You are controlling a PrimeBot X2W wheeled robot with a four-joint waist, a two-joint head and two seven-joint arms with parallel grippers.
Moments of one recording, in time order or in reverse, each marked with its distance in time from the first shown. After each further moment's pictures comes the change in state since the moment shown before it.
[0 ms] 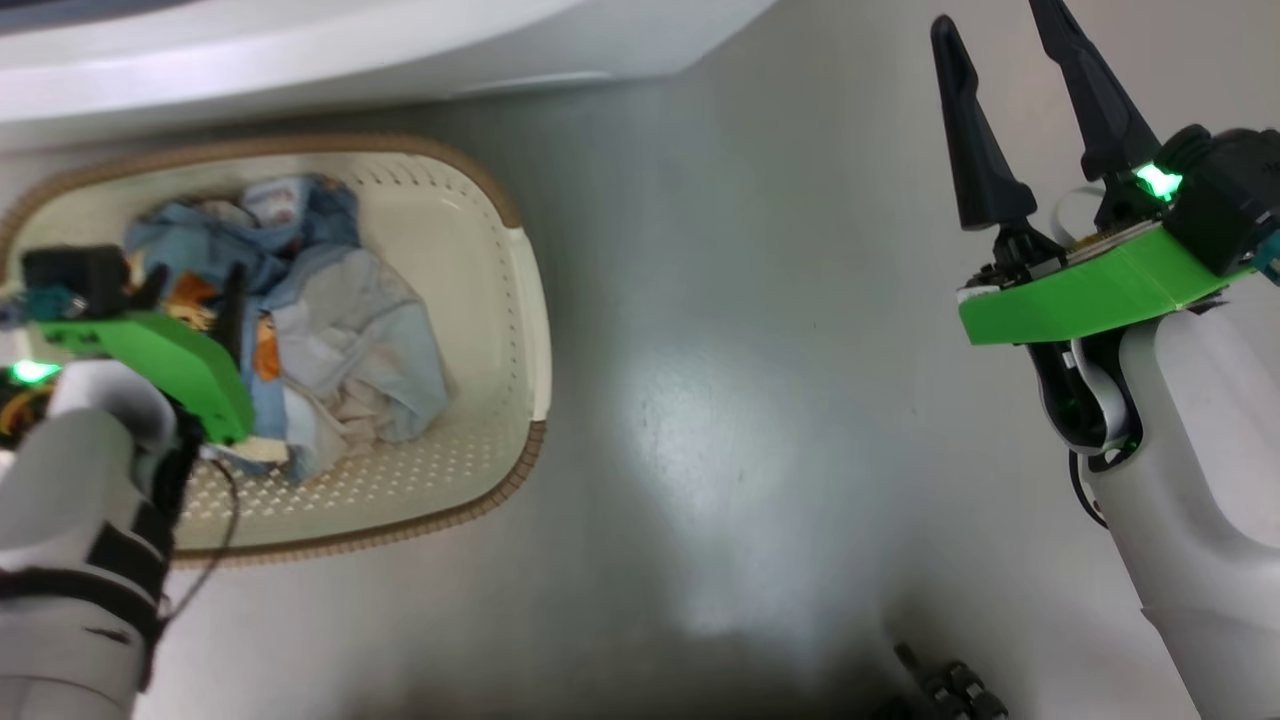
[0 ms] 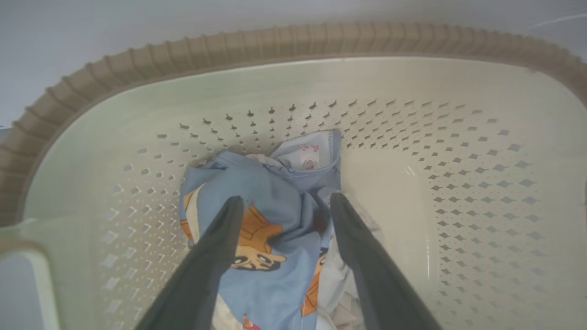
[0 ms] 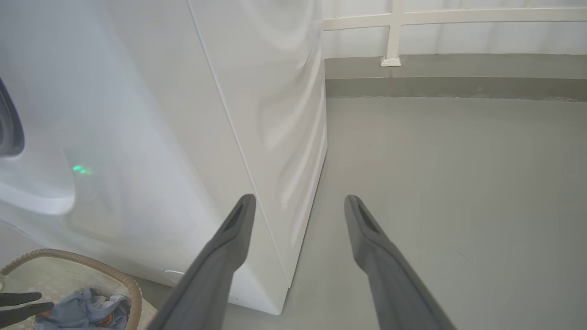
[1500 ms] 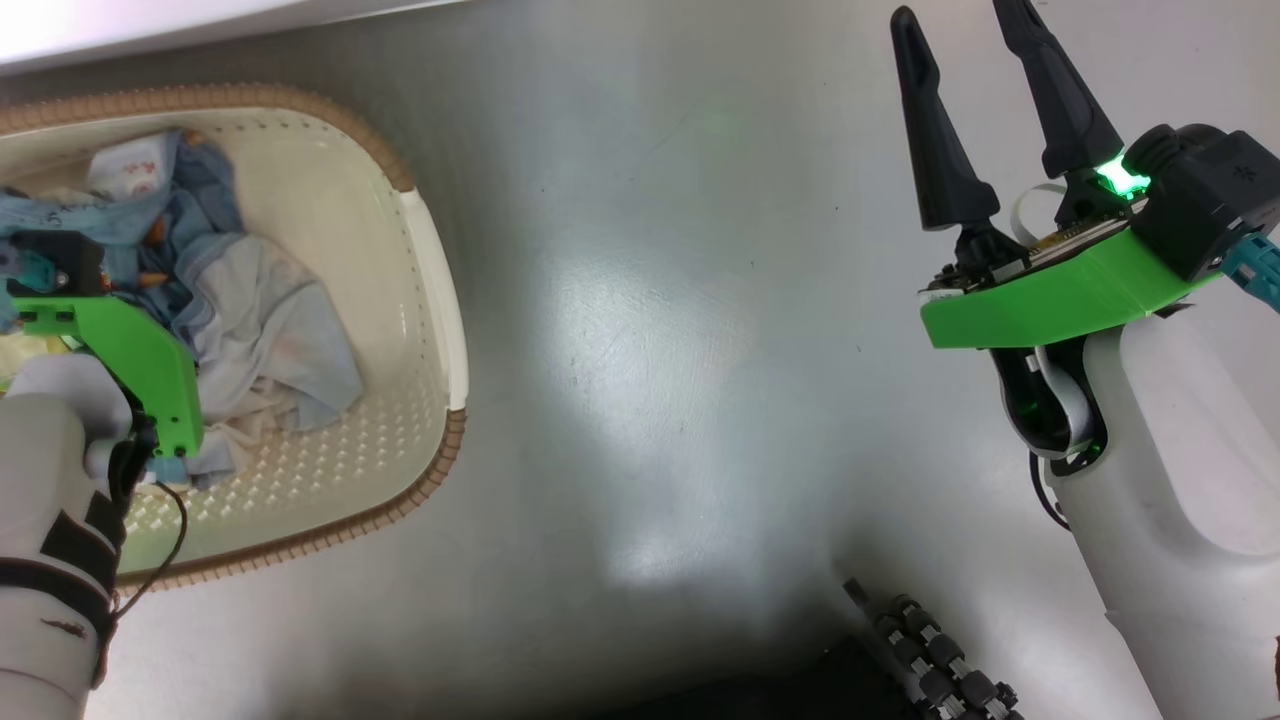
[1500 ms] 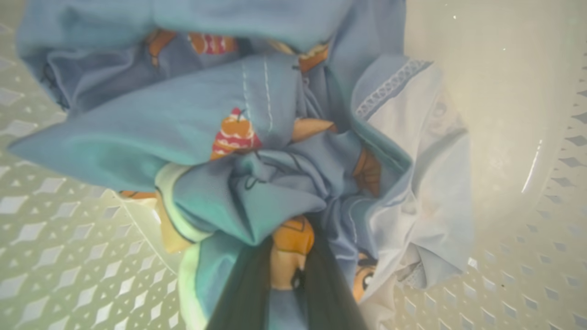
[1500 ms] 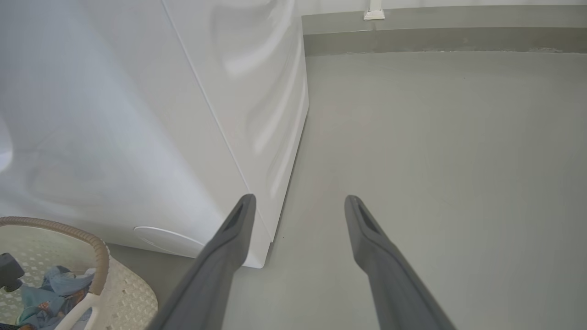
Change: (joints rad) left arm -0.052 0.068 -0.089 0.030 0.012 0.095 0.357; right arm -0.005 0.059 0.003 -0.026 -0.013 0.000 0.000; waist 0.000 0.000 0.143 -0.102
